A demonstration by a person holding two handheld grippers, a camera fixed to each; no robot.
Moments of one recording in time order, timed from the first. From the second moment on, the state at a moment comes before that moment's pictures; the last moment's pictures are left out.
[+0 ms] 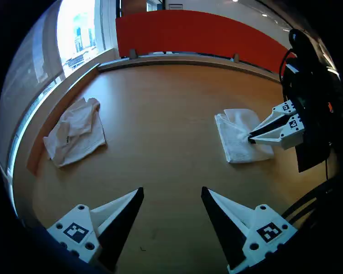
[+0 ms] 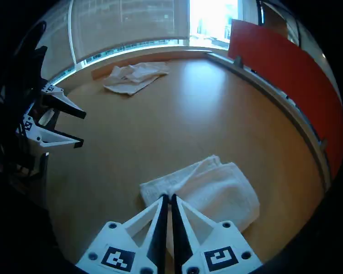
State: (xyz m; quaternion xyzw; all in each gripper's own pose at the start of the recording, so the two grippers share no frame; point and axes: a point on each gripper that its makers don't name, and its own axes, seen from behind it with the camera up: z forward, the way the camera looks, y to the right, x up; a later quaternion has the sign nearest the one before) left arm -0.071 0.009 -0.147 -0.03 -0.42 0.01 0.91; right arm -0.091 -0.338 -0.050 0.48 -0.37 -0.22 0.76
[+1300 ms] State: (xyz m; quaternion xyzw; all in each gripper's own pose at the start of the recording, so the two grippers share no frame) left arm -0.072 0.018 -0.143 -0.03 -0.42 0.01 0.91; right arm -0.117 -0.239 -0.084 0.40 -0.43 -0.19 0.79
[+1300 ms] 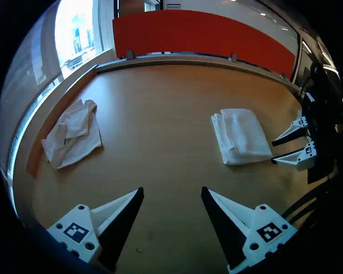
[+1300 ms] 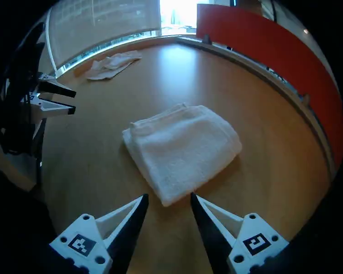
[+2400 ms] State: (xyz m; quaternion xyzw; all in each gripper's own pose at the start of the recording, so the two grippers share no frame) left arm -0.075 0.022 -0.142 -0.03 -0.42 0.02 0.91; right arm -0.136 -0.236 -0.087 0.38 -0.43 -0.17 0.80
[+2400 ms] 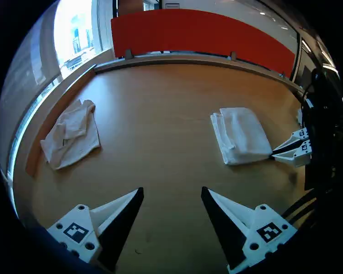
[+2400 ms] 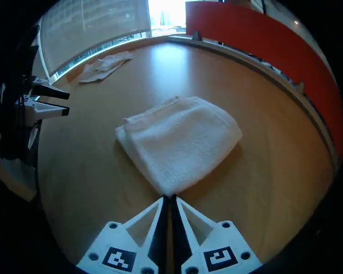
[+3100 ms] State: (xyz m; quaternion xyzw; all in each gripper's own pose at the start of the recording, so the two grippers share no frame) left arm -0.071 0.027 -0.137 -0.04 -0.42 0.02 0.91; right arm -0.028 -0.263 -0.035 0.40 -0.33 -0.16 0.84
